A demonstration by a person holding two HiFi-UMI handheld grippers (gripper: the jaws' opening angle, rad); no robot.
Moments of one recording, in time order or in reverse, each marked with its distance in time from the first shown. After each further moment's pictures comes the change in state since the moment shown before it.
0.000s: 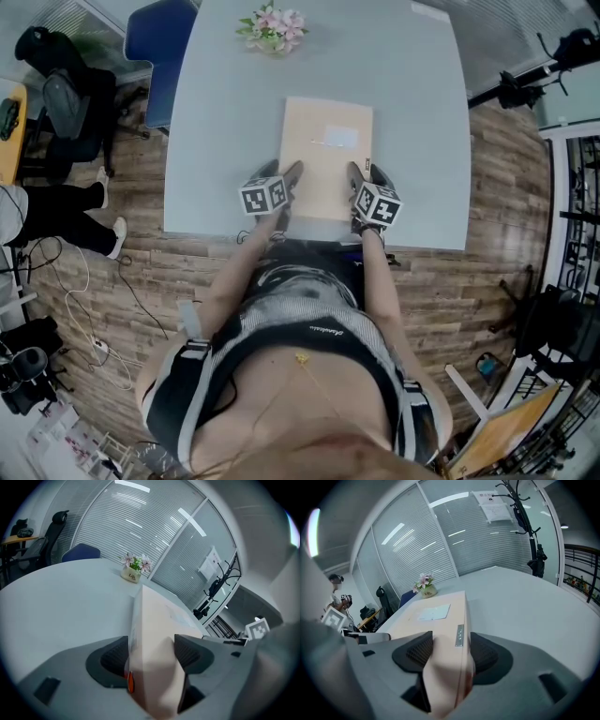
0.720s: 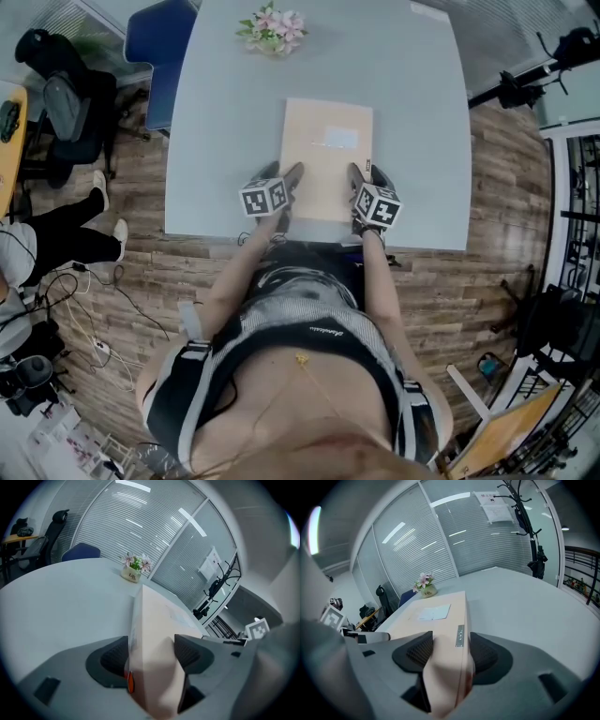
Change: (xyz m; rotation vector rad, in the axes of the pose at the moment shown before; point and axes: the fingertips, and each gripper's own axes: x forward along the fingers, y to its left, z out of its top) left arm 0.000 0.000 0.000 -0.004 0.001 -0.005; right arm 0.000 0.001 0.000 -0.013 0.001 -0.008
